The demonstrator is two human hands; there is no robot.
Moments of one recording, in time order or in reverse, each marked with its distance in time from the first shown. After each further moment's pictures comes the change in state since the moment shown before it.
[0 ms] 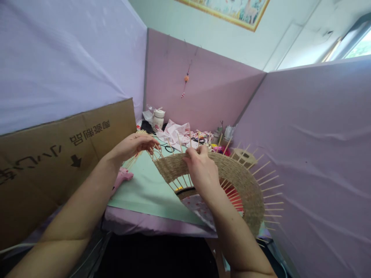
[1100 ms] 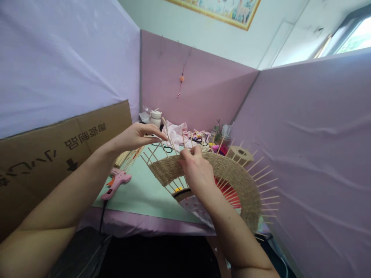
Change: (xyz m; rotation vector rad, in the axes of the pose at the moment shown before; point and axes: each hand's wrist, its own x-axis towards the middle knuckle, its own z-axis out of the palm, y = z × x) left_hand 0.015 0.063 0.022 0.289 -0.035 0.217; right_hand -0.005 -0.004 0.000 -0.015 -0.032 -0.025
